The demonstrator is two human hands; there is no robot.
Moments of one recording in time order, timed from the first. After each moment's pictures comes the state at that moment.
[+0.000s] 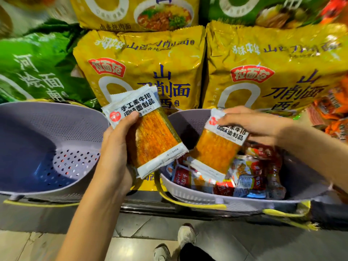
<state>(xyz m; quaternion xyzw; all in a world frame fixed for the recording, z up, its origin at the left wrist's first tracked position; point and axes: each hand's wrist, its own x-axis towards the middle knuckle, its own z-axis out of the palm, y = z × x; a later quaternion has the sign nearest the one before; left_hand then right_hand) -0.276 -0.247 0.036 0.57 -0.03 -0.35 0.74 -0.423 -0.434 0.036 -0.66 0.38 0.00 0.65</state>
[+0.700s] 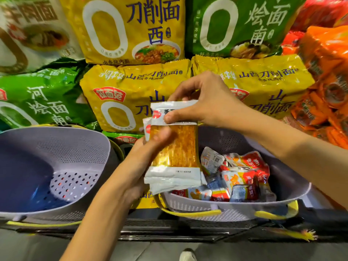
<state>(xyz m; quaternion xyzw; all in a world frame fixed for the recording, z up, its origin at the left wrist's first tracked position) -0.286 -0.260 0.058 0.48 -0.18 -0.54 0.67 -0.374 -0.394 0.116 -0.89 0.21 -0.23 0.32</state>
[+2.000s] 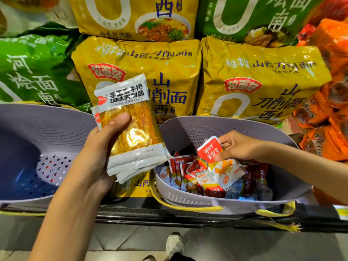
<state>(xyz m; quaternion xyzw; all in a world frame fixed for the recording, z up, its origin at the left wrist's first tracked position) -0.230 -0.232 0.024 0.55 -0.21 -0.40 0.71 -0.444 -0.446 -0.005 -0.75 0.38 0.09 0.53</state>
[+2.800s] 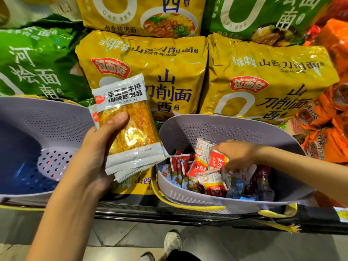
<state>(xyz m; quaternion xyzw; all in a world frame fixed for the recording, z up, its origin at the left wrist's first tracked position) -0.223 -0.223 0.011 0.56 -0.21 -0.38 0.70 -0.430 -0.449 -0.016 -0.93 0.20 0.29 0.13</state>
